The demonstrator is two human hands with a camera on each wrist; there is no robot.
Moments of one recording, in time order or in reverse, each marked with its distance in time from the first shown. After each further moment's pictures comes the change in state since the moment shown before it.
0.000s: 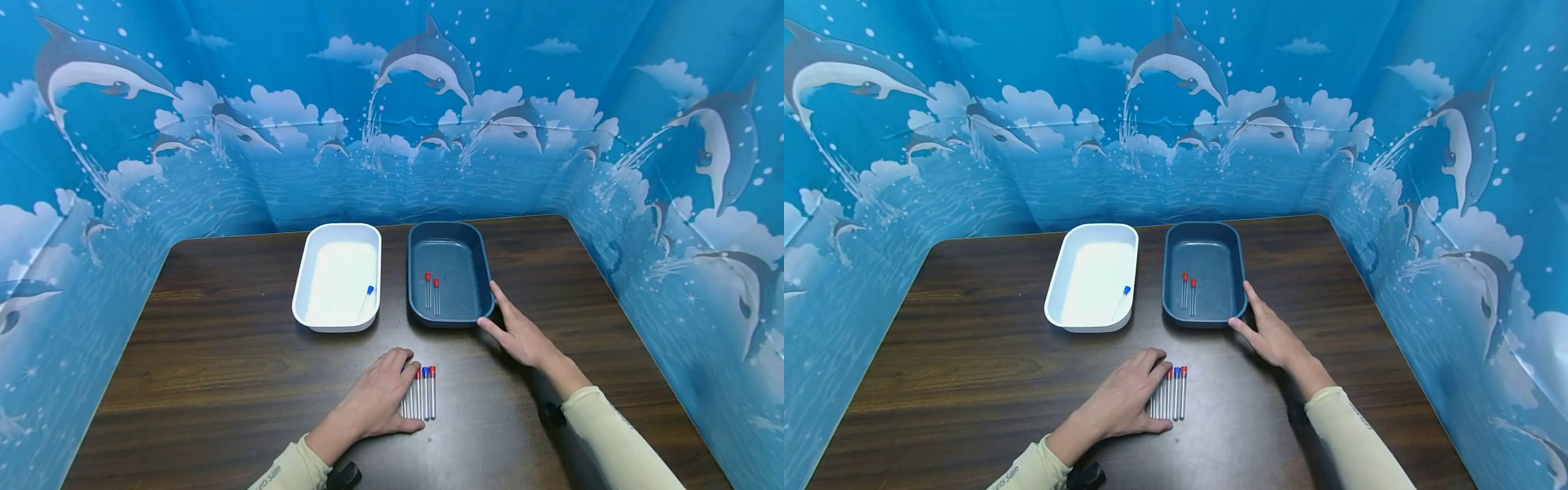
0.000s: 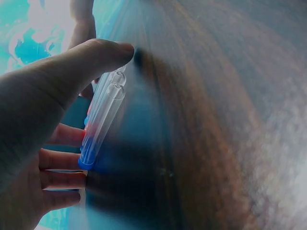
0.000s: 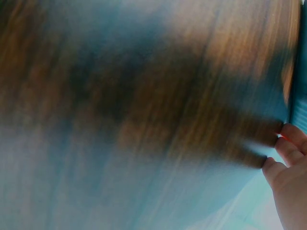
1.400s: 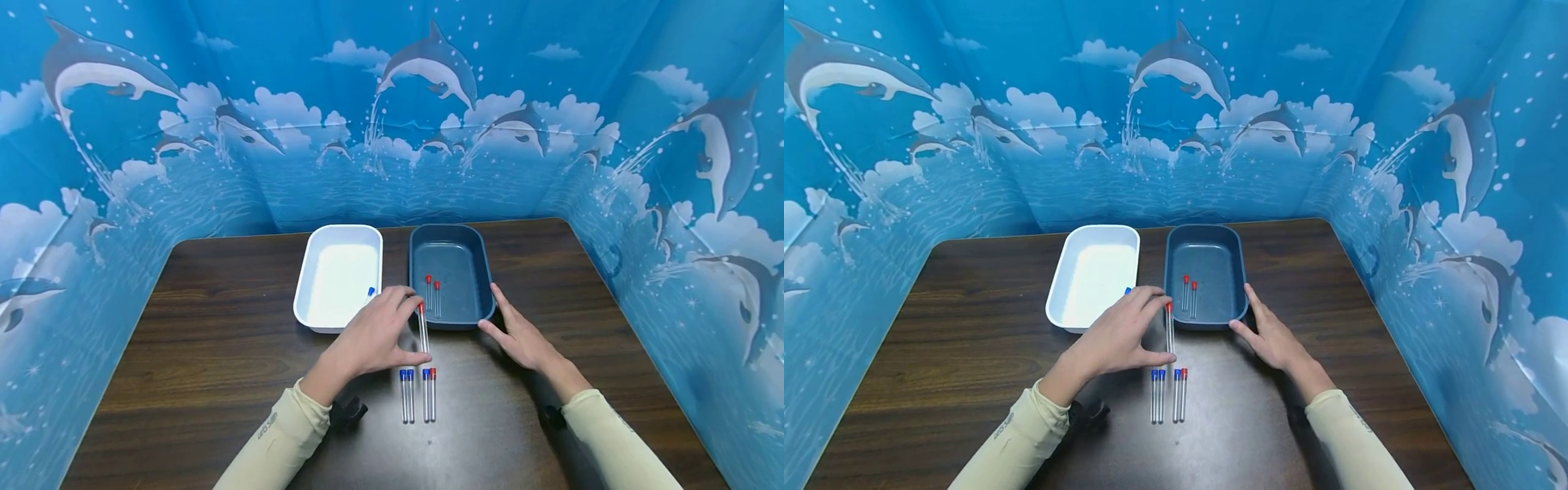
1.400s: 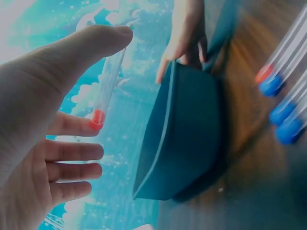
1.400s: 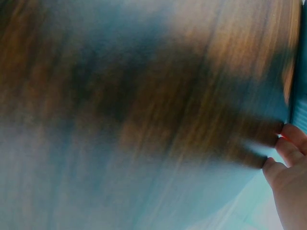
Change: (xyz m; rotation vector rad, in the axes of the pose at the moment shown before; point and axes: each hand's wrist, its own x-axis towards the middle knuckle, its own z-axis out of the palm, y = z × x) left_hand 0.039 -0.030 -0.097 -0.027 0.240 0.013; right_hand 0.000 -0.002 0.000 -0.018 0.010 0.003
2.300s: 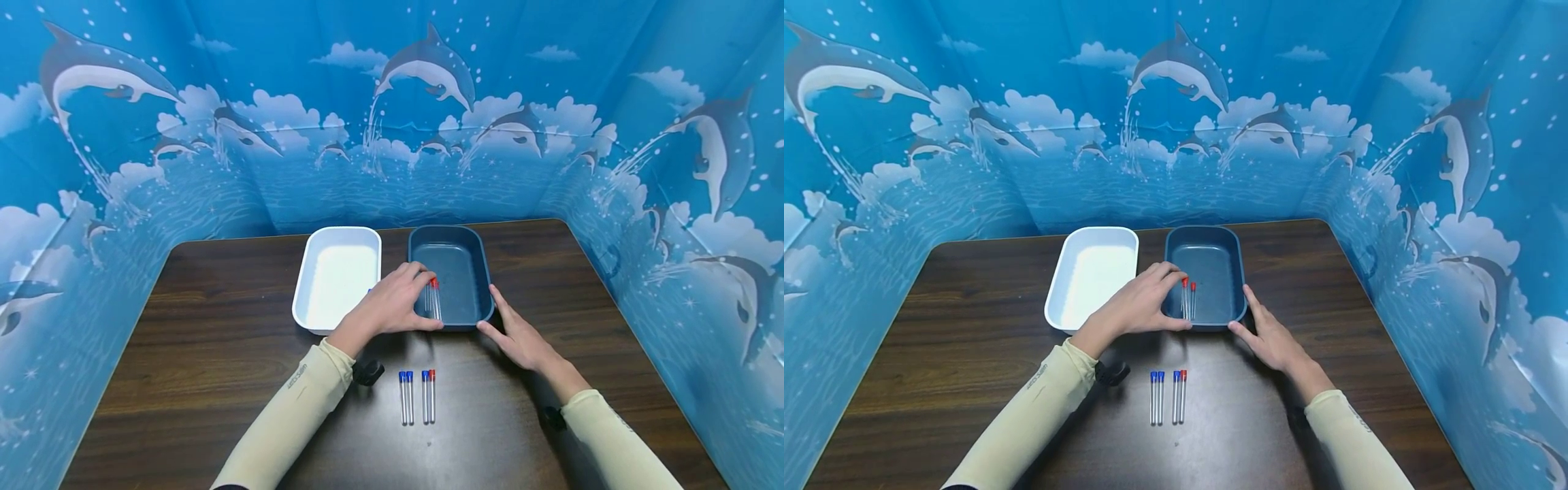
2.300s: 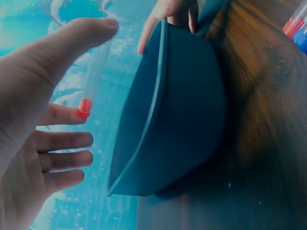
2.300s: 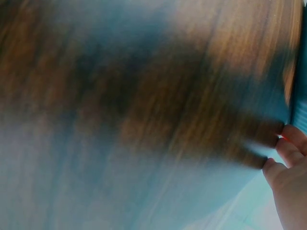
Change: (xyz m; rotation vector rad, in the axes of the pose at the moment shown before) left_hand 0.062 -0.023 0.017 -0.045 -0.067 -0.015; right_hand 0.002 0.001 0.001 0.006 -0.005 0.017
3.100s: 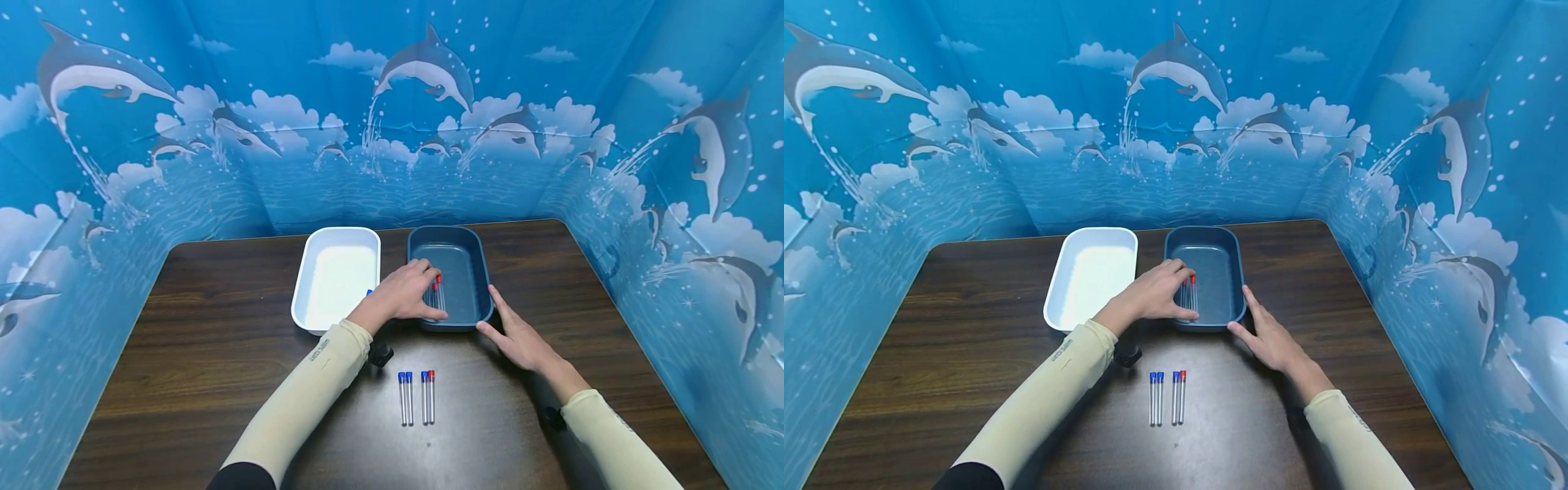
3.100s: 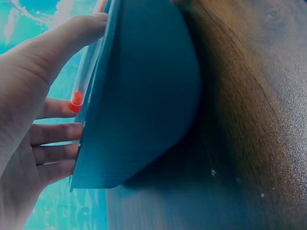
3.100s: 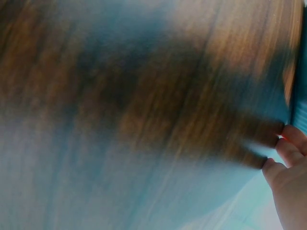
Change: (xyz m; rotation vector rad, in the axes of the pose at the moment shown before) left_hand 0.039 -0.015 0.026 0.044 -0.119 -0.008; right_hand -0.001 0.000 -0.001 0.004 -0.015 0.007
